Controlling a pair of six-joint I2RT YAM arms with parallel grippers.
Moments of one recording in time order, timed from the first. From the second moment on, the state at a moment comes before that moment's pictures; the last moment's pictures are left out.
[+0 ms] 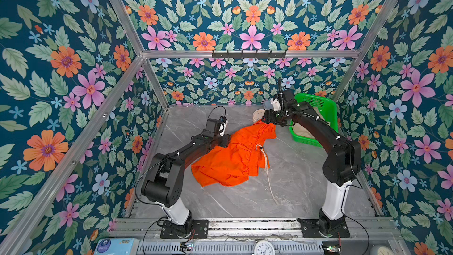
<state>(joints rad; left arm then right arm) -0.40 1.64 1.04 -0.17 0.08 -0.02 0.36 1.92 1.85 -0.83 -0.20 0.37</state>
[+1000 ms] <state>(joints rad) -0.76 1.64 0.80 -0.10 0.46 0.63 0.36 1.05 0.58 -0.19 -0.44 0.74</state>
